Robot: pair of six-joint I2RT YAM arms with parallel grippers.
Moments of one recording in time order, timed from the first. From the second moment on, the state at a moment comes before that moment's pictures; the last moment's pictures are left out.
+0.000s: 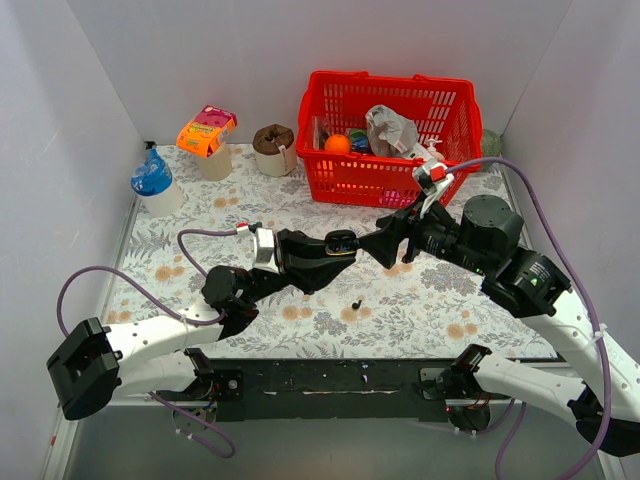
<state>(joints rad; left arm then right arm) -0.96 1.08 0.52 1.17 0.31 -0.36 0.82 0.88 1.22 -0.52 -0.18 0.32</state>
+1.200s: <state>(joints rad) -0.89 1.07 0.52 1.17 0.35 -0.56 0.82 0.87 1.27 -0.56 -0.15 0.32</state>
